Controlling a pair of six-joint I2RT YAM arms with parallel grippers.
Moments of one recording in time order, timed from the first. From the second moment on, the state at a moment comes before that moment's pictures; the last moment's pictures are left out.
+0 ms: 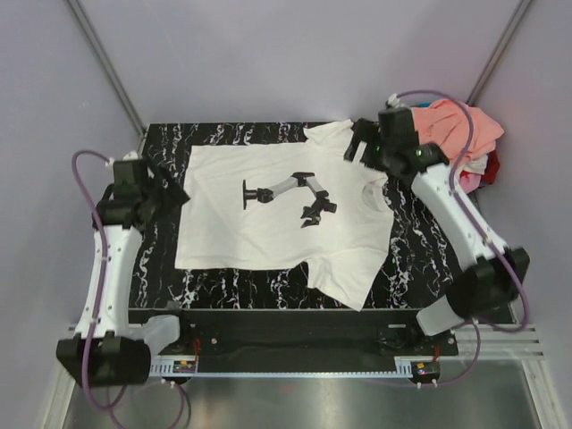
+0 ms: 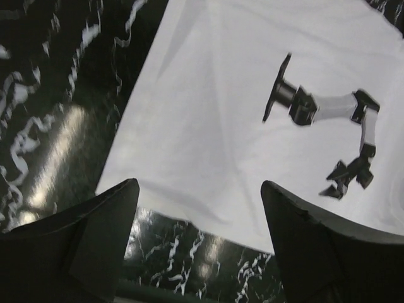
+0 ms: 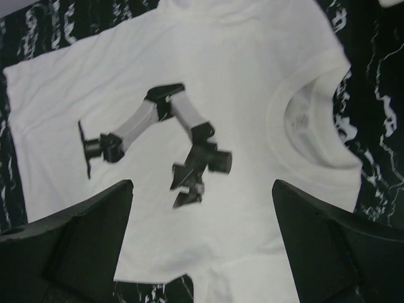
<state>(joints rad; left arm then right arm) 0.06 1.18 1.29 -0.89 -0.03 -0.50 0.27 1.68 1.68 -0.70 0.08 0.52</state>
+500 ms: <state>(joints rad) 0.11 0.84 0.60 -0.82 0.04 -0.80 0.58 1.13 0.91 -0.75 0.11 0.77</state>
